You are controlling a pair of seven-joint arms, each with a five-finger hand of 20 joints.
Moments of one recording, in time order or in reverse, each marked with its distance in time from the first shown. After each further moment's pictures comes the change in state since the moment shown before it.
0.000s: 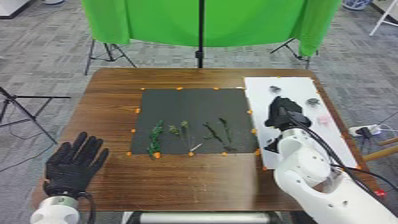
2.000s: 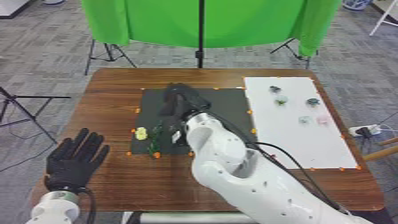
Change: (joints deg) left arm -1.7 1.1 0.0 0.3 0.2 1.2 -0.8; right arm 17.9 -23.1 -18.2 4.3 3.5 -6.4 -5.9
